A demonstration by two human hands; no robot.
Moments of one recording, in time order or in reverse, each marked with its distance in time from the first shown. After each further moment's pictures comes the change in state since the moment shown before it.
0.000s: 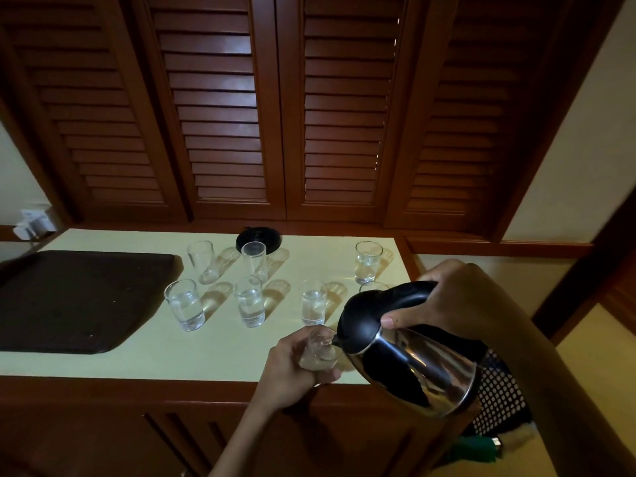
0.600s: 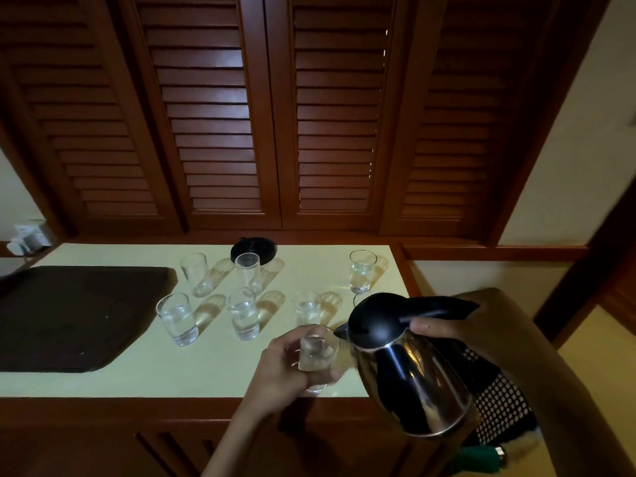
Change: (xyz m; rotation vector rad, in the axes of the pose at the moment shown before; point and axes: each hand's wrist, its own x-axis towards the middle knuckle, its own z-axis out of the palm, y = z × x) left_hand 0.005 0.025 -0.005 -0.060 -0.019 0.024; right_hand -0.020 0.041 0.001 0.388 0.057 0.161
